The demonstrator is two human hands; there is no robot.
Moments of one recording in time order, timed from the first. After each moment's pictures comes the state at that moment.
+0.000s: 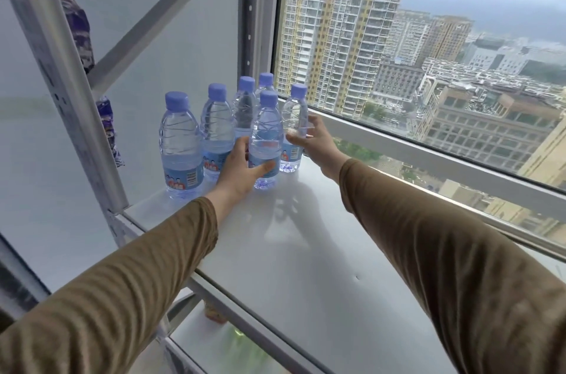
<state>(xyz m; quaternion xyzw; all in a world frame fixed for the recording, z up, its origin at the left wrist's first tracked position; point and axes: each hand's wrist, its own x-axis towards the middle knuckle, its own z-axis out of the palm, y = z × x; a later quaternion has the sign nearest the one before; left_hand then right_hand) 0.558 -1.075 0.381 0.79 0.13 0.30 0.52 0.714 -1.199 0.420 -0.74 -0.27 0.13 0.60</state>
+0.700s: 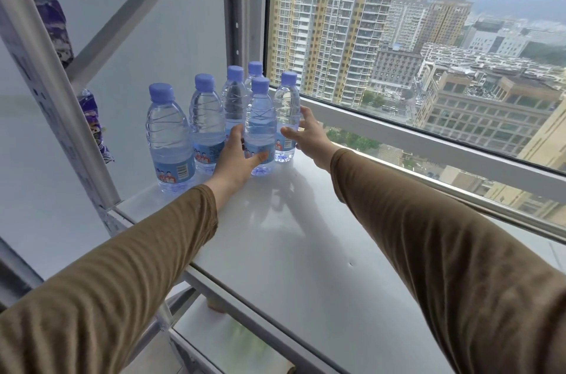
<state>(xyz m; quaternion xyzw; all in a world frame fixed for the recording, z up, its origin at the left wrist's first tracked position) 0.569 -1.078 0.382 0.81 0.15 0.27 0.49 0.707 -1.205 0.420 -0.78 -0.28 0.12 0.55</state>
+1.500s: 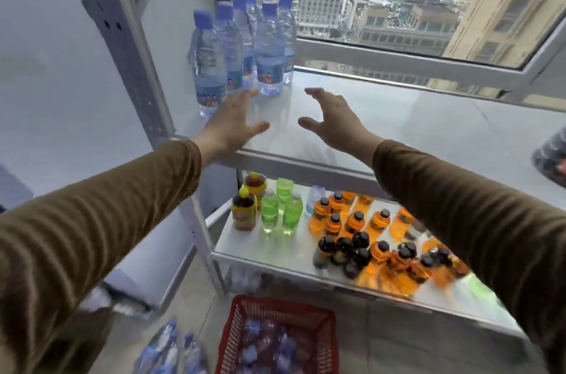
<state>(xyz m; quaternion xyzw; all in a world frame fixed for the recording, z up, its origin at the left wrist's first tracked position) 0.401 -1.039 0.387 0.96 -0.04 0.14 0.25 0.444 -1.273 0.405 -0.94 -0.23 -0.05 0.24</state>
